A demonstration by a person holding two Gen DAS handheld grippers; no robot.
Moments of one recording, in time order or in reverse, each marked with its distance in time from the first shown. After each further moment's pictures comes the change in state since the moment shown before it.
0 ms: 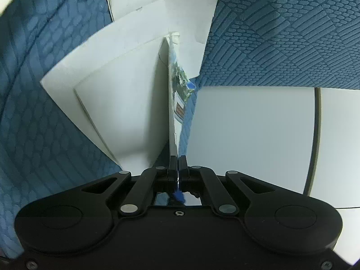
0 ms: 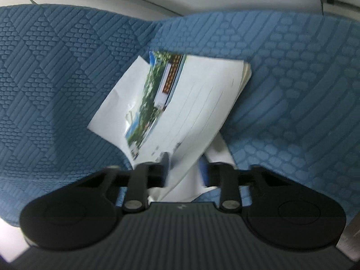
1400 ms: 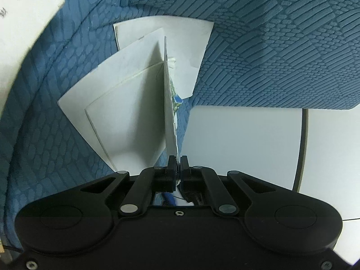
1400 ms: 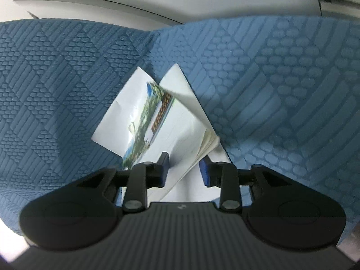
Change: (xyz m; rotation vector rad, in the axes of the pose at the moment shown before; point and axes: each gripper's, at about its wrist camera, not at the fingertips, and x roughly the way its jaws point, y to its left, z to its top) left arm -0.037 0.002 0.007 -0.042 -0.071 -0.051; right arm -0.001 -0.004 0.007 0.030 -0.029 0.038
